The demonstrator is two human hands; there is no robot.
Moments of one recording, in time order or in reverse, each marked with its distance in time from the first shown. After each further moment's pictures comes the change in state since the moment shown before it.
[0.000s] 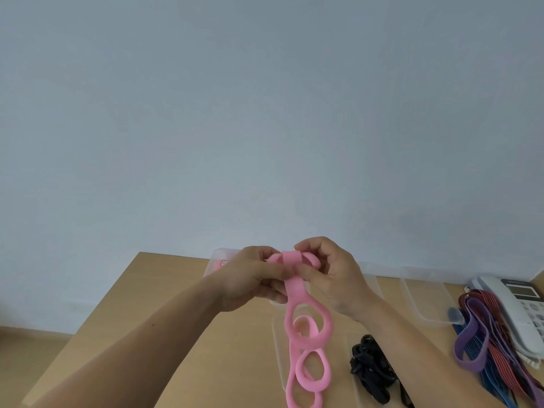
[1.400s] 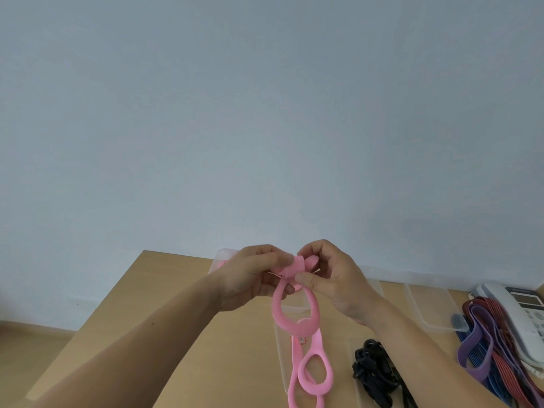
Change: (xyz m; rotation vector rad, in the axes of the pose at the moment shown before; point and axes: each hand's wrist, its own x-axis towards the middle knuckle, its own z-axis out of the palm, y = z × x) left_hand -0.007 0.003 -0.008 -0.161 -0.005 0.024; right_hand 0.001 -0.006 0.001 -0.001 -0.112 0.079
